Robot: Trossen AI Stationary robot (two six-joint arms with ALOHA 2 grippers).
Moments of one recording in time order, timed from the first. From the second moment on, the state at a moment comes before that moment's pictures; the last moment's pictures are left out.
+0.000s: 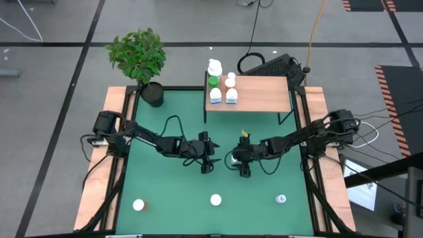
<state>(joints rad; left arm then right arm) -0.12 1.81 0.86 0.41 -0.20 -0.01 0.16 1.61 0.65 0.09 0.10 0.17</state>
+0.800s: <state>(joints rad) -0.12 1.81 0.86 0.37 -0.22 0.00 0.14 1.39 0.65 -0.08 0.05 0.04</state>
